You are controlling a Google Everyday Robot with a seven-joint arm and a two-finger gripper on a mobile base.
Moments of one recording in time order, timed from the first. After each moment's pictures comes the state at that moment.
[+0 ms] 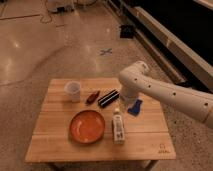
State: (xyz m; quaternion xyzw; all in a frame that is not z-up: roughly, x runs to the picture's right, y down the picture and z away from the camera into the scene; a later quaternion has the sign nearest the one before) arm 0.098 0.099 0.766 -0.14 -0.28 -0.83 0.46
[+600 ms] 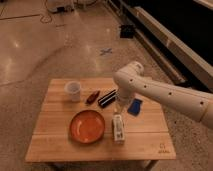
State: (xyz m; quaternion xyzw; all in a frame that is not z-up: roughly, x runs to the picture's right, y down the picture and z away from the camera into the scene) arm 0.104 0.101 0.766 -0.14 -0.29 -0.84 0.45
